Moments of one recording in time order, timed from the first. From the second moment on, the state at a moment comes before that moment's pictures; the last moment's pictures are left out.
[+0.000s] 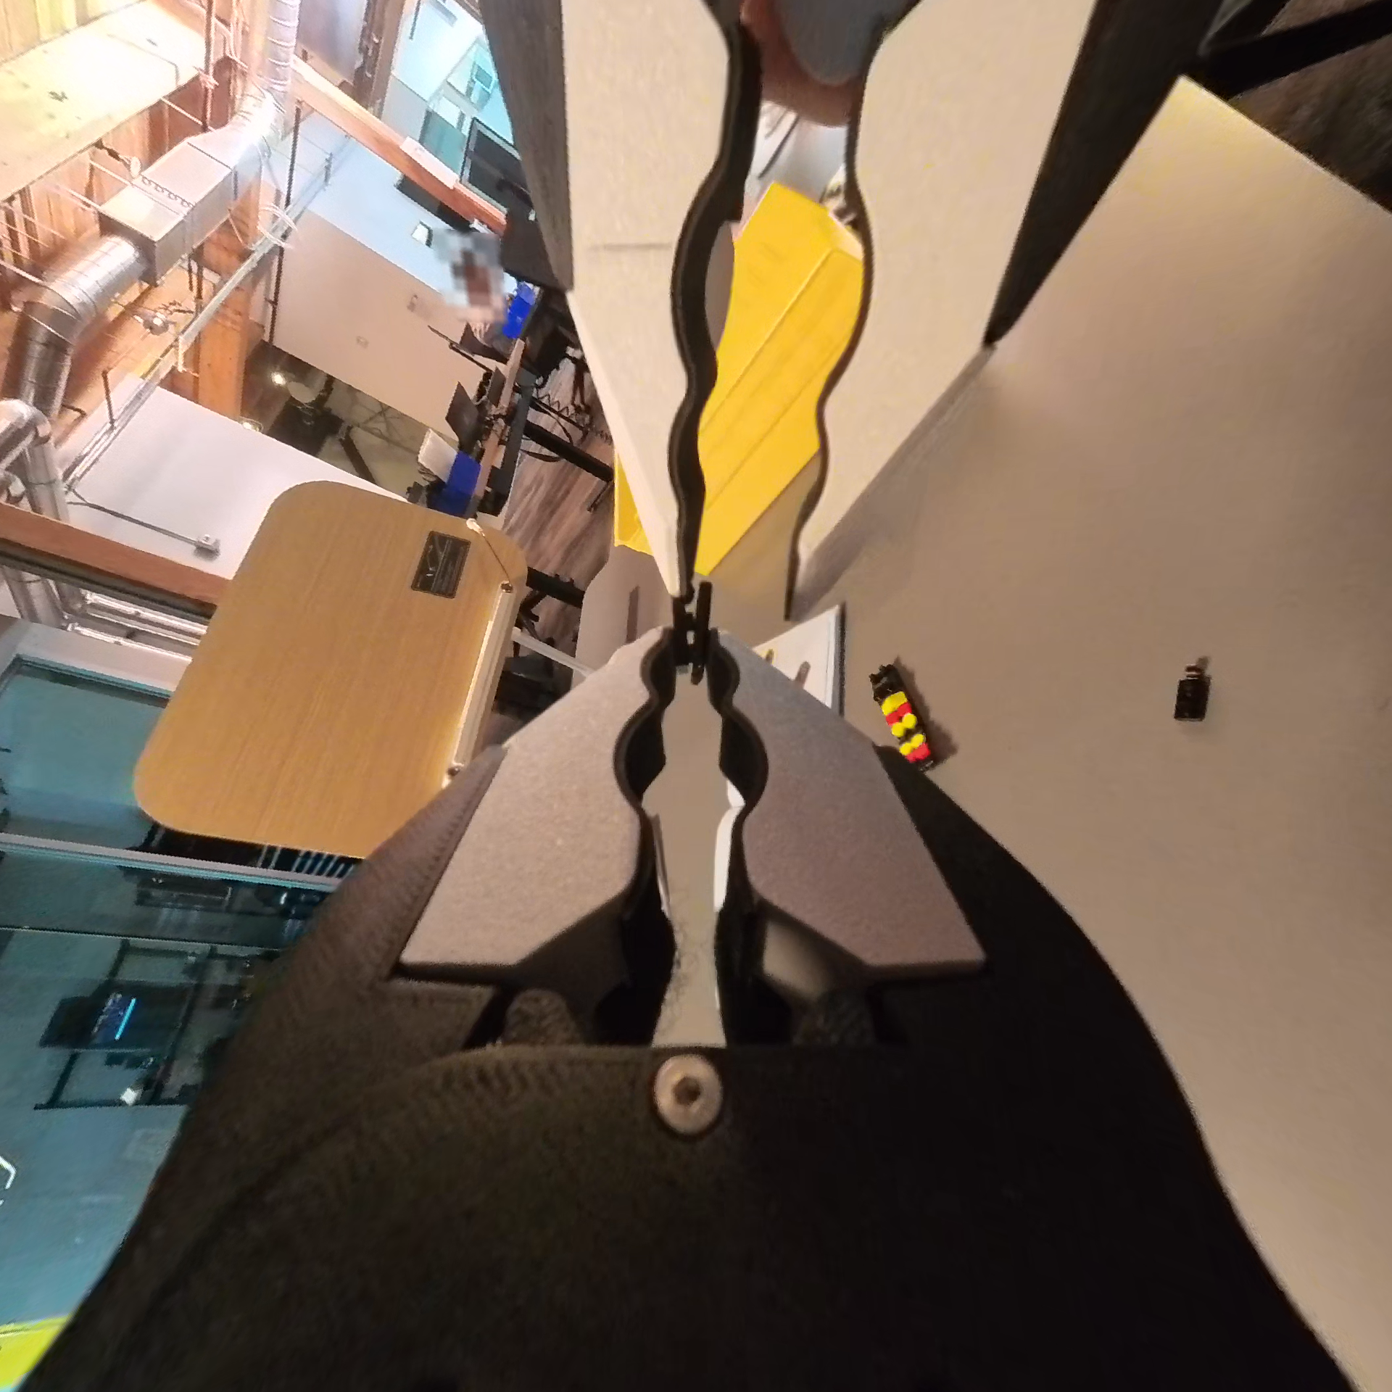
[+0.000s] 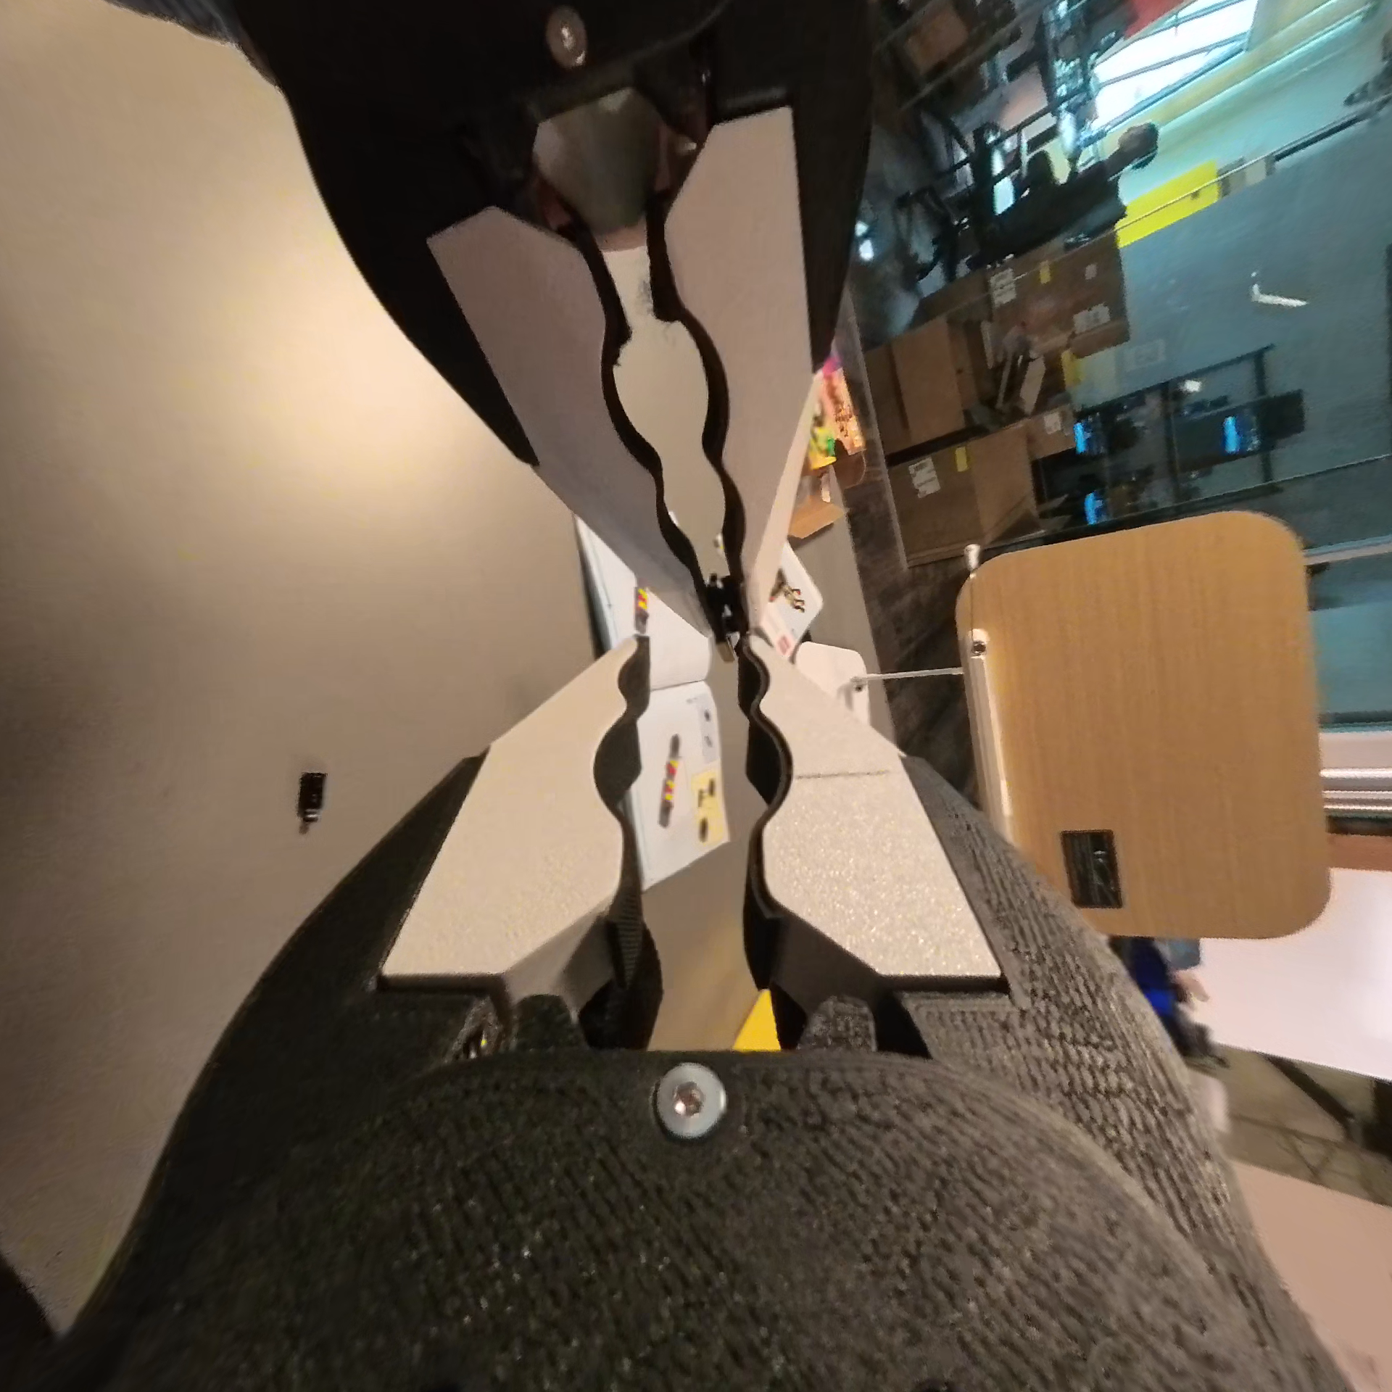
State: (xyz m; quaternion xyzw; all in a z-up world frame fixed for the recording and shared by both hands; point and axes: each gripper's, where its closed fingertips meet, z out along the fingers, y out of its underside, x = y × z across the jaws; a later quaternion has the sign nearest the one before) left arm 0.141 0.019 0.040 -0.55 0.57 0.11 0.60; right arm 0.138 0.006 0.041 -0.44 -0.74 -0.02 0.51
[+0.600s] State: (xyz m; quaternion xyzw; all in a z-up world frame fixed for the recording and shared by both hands) left arm 0.150 -0.007 0.086 -0.41 0.54 0.17 0.72; right arm 0.142 -0.018 0.092 -0.48 -0.41 0.52 0.58
